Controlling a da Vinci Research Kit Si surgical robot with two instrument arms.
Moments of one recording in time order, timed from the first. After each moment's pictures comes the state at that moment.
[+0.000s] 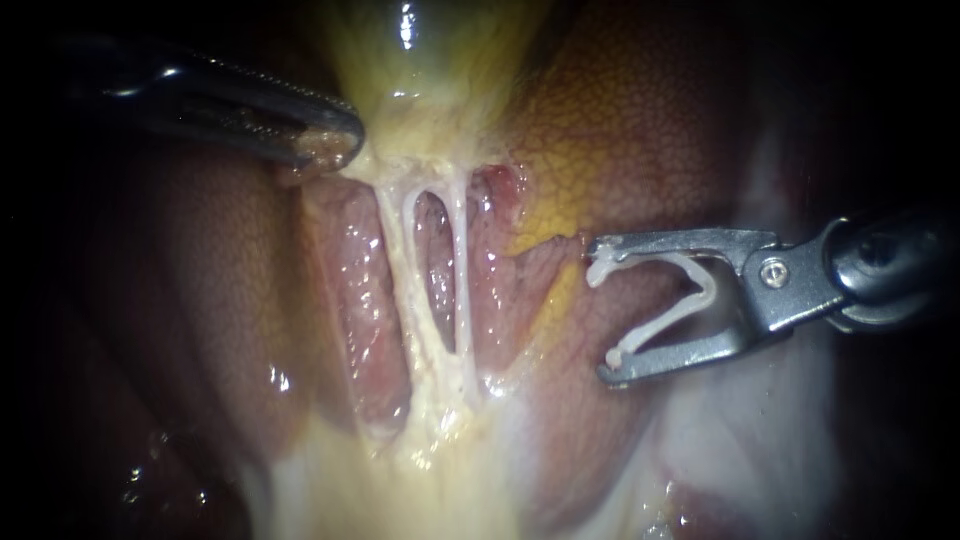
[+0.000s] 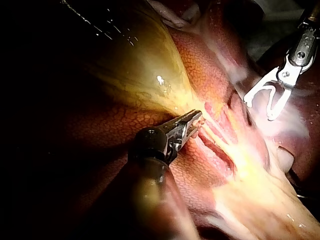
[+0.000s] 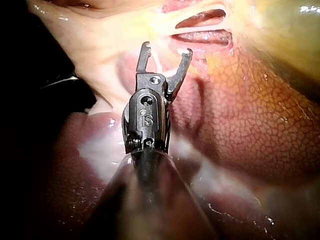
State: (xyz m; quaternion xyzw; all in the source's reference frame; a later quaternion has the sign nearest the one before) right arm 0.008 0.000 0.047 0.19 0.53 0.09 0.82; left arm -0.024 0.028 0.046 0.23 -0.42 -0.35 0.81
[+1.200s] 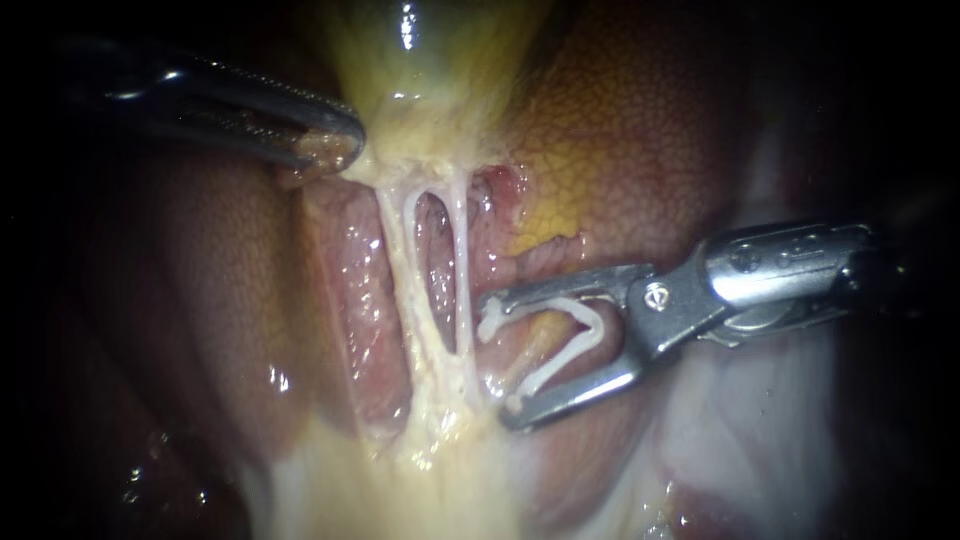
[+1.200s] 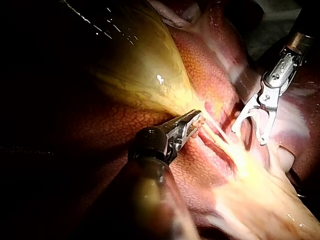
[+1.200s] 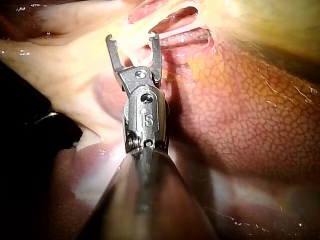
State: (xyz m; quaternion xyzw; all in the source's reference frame) right arm 0.015 -0.002 0.053 0.31 0.58 0.10 0.75; left arm -0.024 0.028 0.046 0.23 -0.42 -0.35 0.81
